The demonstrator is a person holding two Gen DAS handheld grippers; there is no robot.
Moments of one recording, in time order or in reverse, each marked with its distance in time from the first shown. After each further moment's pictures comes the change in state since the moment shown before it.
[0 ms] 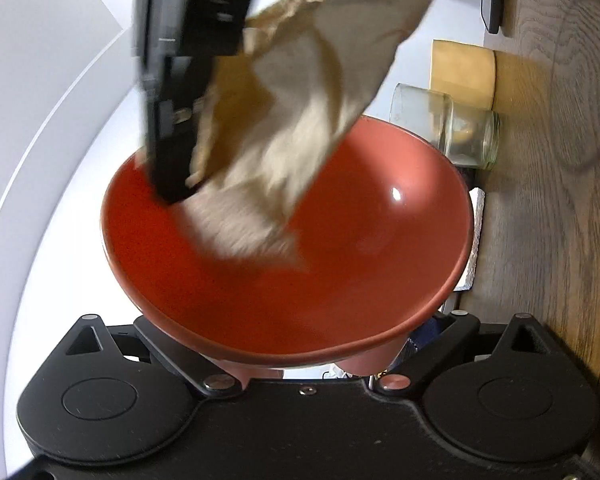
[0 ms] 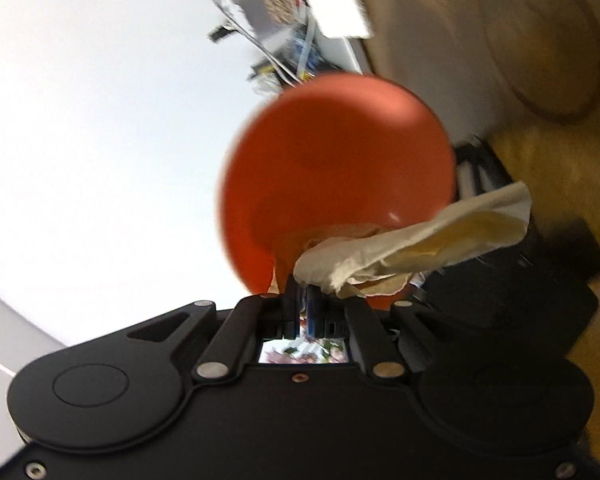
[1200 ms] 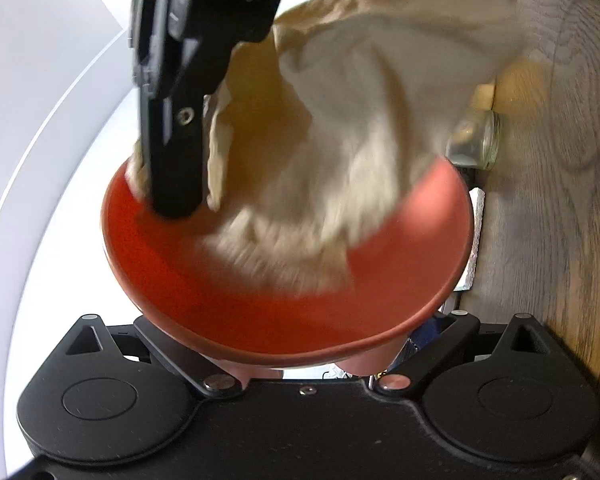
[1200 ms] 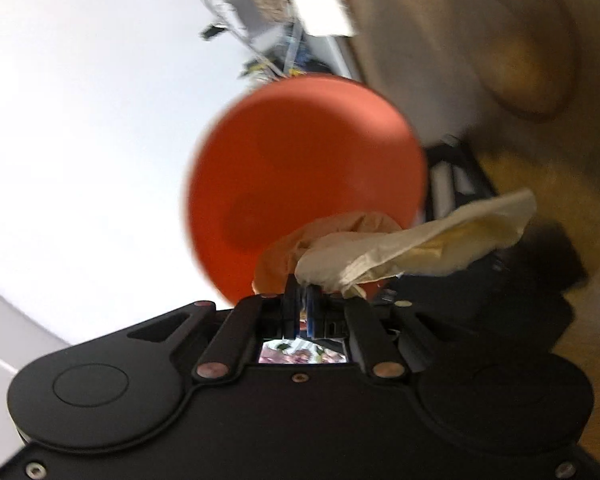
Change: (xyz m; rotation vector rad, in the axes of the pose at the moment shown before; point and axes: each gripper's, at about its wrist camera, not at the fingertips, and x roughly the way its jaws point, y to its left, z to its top) left arm -0.001 0.001 -0.002 0.000 0.000 0.000; right arm -0.005 -0.025 -0.007 -0.017 0.026 0.004
